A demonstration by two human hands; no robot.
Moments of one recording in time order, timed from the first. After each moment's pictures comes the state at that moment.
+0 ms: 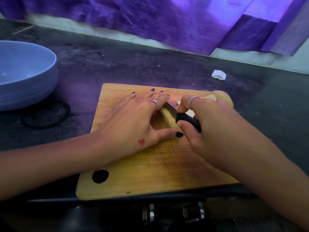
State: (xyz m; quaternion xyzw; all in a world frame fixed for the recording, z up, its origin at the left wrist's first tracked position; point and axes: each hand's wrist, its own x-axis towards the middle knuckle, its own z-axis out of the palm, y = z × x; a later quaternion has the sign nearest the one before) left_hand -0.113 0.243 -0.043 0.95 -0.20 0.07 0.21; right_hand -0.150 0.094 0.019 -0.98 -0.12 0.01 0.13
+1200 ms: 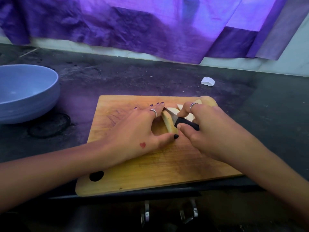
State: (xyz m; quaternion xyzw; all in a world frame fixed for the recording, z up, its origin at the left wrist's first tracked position) left_hand -0.115 0.225 -0.046 0.94 -0.20 0.06 0.25; right_hand -0.146 0.063 0.015 -0.98 -0.10 0.02 0.18
